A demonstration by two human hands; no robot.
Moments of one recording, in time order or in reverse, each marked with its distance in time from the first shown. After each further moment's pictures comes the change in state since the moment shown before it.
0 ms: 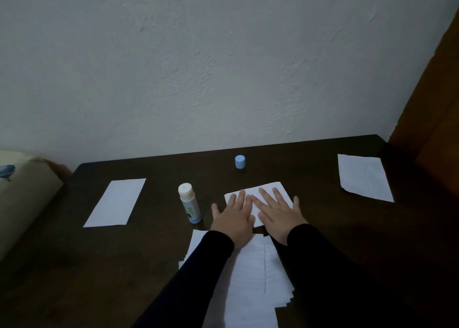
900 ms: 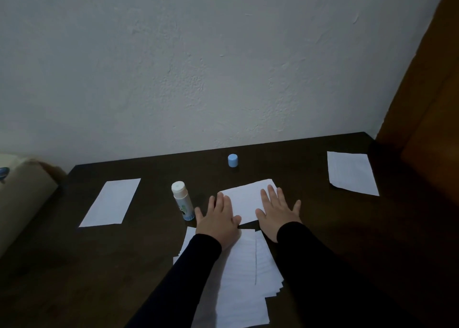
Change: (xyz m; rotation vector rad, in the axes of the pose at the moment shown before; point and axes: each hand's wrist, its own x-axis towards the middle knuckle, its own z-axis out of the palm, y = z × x) left_hand -0.014 -0.007 0.003 -0.033 0.005 -0.163; right_hand -0.011 -0.001 0.002 0.096 0.002 0.196
